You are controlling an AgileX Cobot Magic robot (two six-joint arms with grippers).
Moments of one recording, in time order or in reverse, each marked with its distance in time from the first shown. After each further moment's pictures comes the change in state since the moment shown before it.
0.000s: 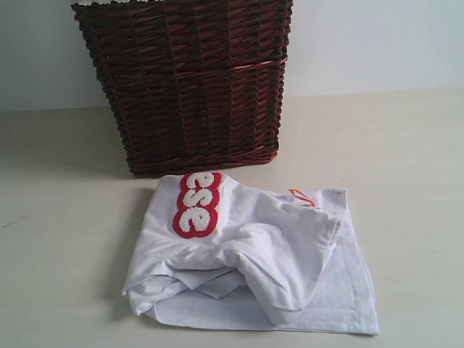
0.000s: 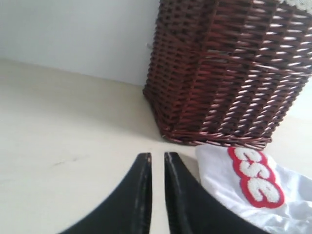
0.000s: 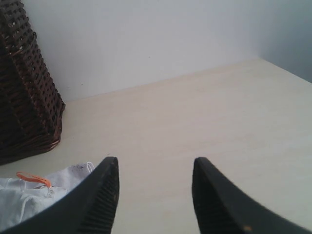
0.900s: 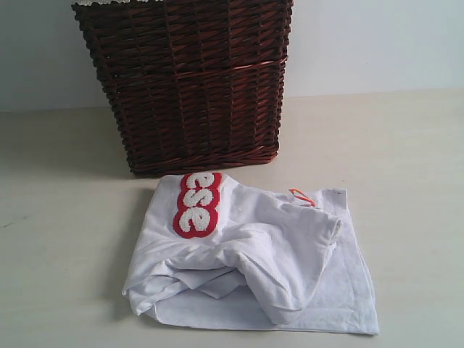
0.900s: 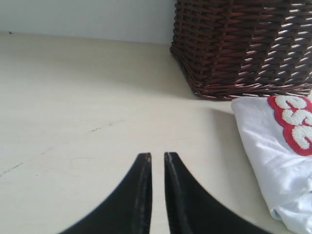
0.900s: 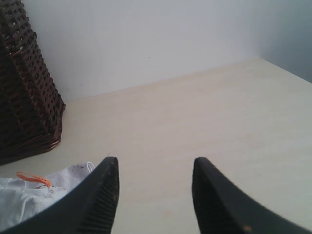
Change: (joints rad) left arm 0.000 0.001 0.004 0.294 0.135 -0.130; right arm 0.000 0.000 0.000 0.000 0.000 0.000
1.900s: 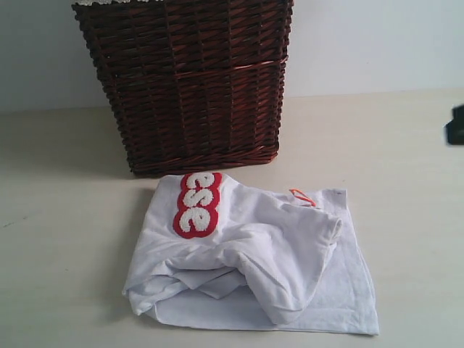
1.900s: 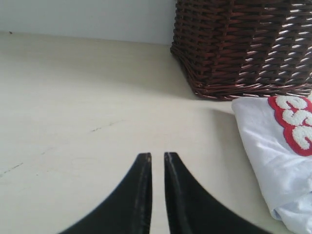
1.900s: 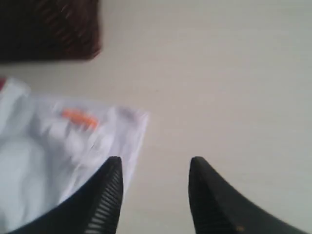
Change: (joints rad) left arm 0.000 0.000 0.000 0.000 0.000 0.000; right arm 0.076 1.110 -0.812 0.353 0.451 -0.578
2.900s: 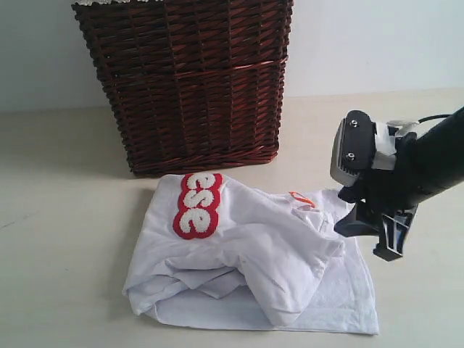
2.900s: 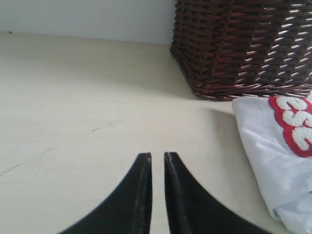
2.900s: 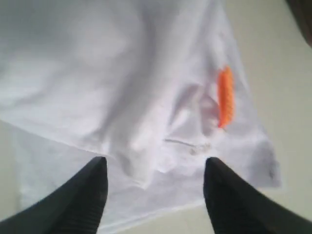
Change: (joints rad) left arm 0.000 0.000 0.000 -0.002 0.000 0.001; right arm 0.203 0.474 -0.014 0.247 -0.076 -1.163
